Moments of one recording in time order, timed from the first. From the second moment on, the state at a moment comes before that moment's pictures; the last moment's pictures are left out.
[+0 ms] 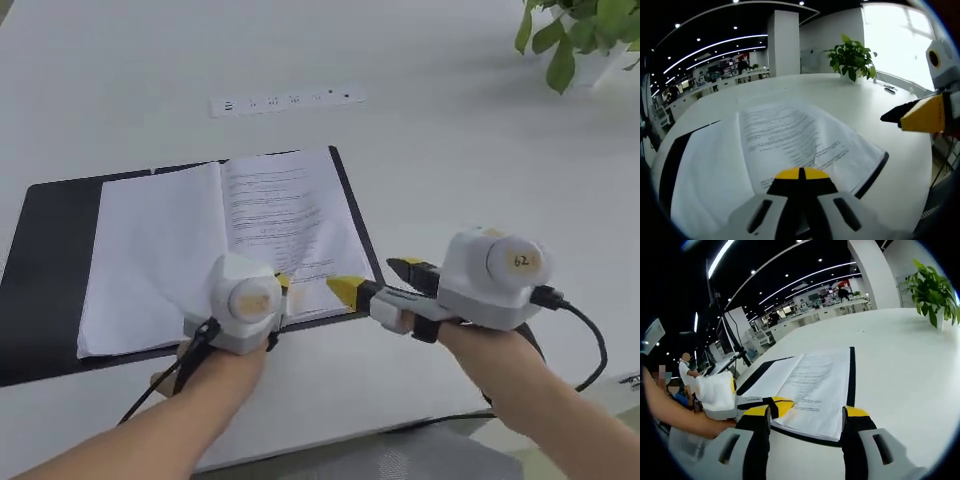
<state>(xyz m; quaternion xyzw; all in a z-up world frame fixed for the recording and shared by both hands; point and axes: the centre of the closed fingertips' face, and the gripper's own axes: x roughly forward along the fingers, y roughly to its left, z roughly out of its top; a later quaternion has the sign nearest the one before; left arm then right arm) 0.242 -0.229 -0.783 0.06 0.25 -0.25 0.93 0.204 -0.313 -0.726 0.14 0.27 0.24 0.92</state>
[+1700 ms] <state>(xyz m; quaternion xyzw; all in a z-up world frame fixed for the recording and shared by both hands) 0.242 -0.228 -0.782 0.04 0.26 -0.24 0.93 0.213 -0.343 -0.762 0.52 0.30 0.10 0.79</state>
